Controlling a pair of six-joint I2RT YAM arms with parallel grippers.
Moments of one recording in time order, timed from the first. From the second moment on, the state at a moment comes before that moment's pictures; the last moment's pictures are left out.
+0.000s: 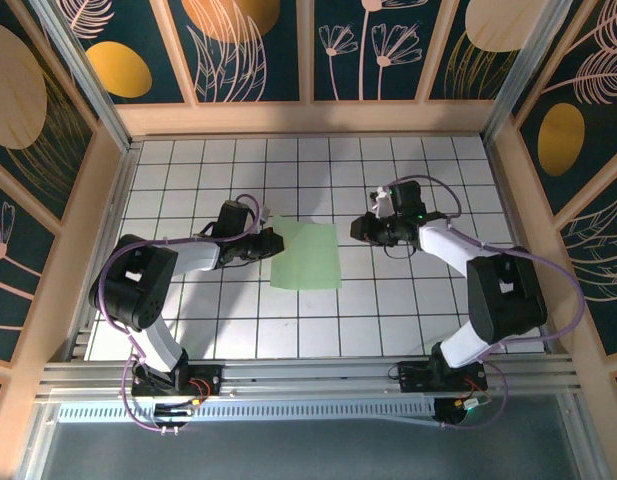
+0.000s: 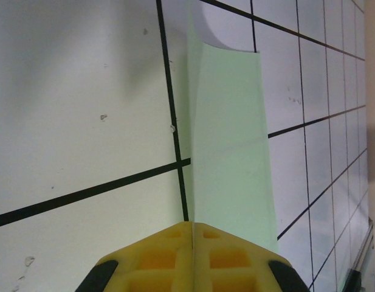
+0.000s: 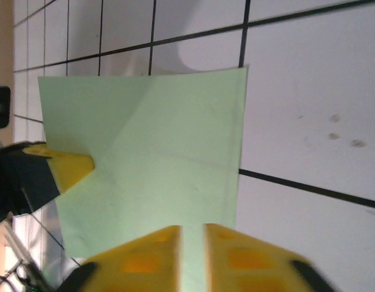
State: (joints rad) left arm -0.41 1.72 0.77 0.14 0.55 -0.67; right arm 0.32 1.57 0.89 -0.23 -0.58 0.48
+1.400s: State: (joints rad) left arm -0.45 1.71 0.82 0.32 0.72 -0.83; right arm 0.45 1.83 0.91 -0.14 -0.56 0.55
